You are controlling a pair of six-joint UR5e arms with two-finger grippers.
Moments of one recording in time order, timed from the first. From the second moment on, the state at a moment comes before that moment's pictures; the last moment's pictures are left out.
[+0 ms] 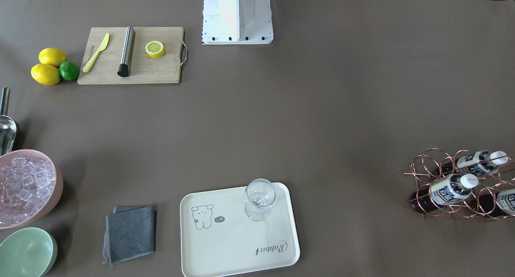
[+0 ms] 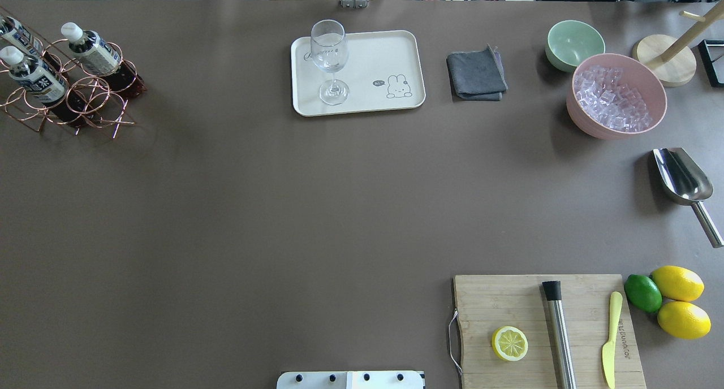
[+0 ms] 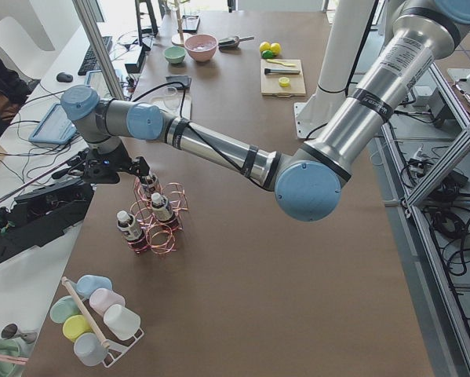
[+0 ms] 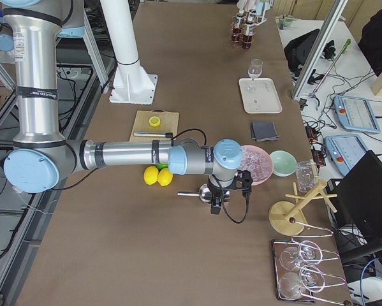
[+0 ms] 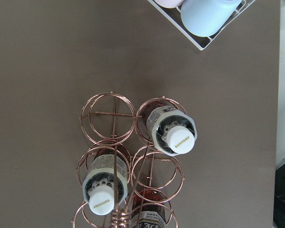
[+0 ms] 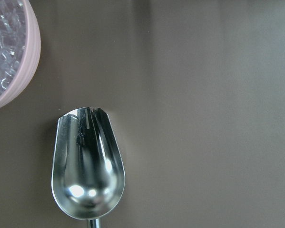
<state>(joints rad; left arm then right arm) -1.50 -2.17 -1.32 -1.32 -2.43 -1.71 1.51 -1.59 1.66 -1.62 2.35 0.10</state>
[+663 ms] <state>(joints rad) -1.48 -2.16 -1.32 -1.32 -2.44 -1.78 1.50 -1.59 1.66 -1.62 2.35 0.10</state>
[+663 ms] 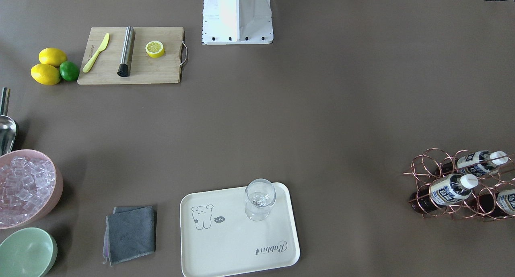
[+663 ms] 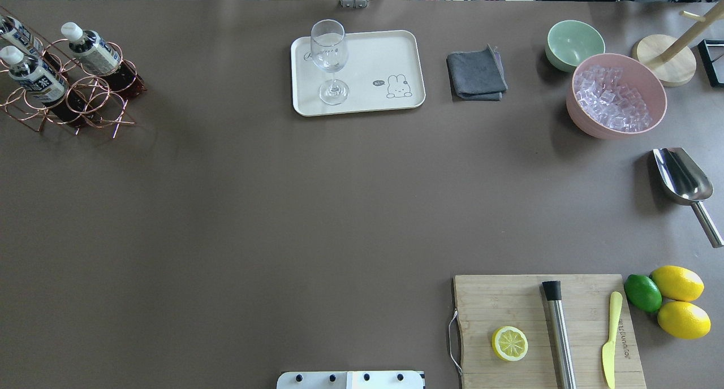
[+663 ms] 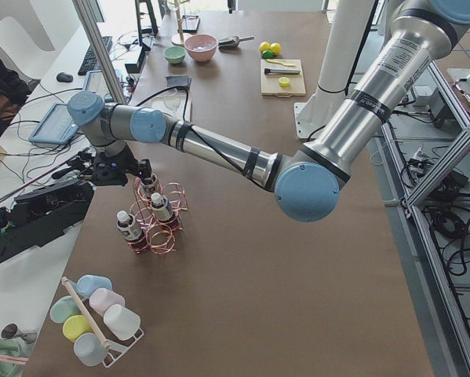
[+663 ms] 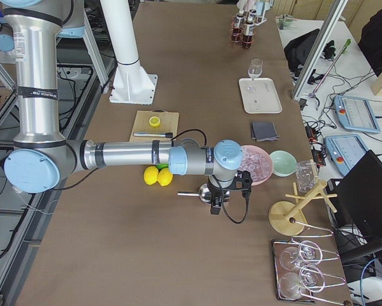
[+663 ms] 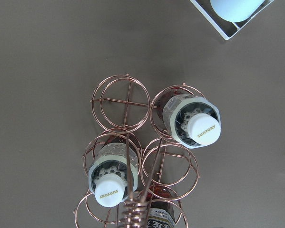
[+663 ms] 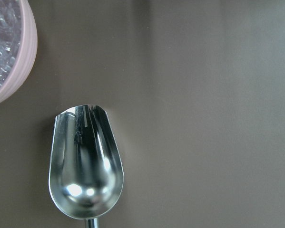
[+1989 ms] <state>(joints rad) -1.48 -2.10 -1.60 -1.09 -2.45 -1.80 1.49 -1.59 1.65 -1.62 2.34 0.10</state>
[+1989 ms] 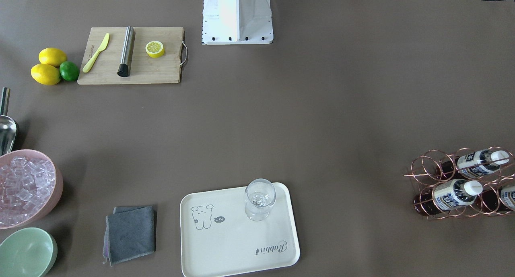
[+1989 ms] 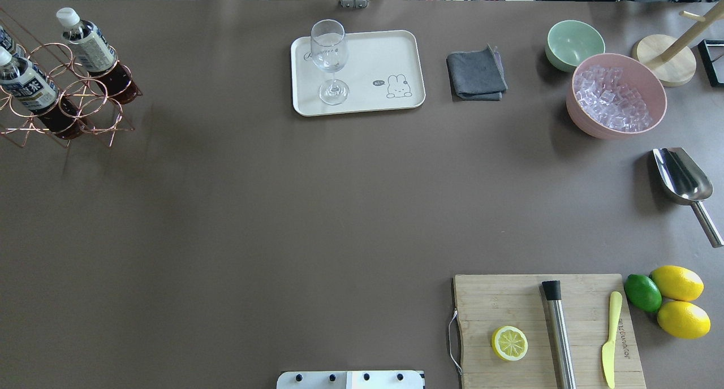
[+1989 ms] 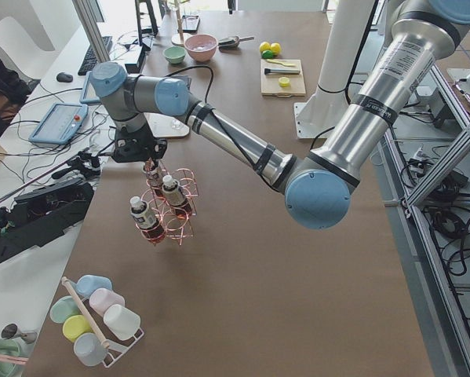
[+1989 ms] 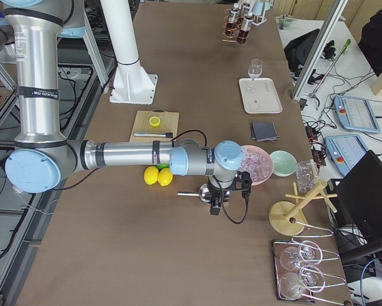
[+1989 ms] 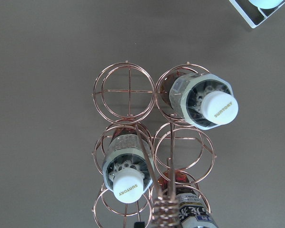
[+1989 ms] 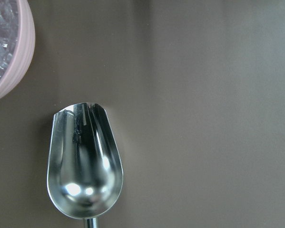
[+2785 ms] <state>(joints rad) -1.31 -2.14 -2.15 -0.85 -2.53 -2.10 1.48 -1.59 1.66 -1.62 2.36 0.12</state>
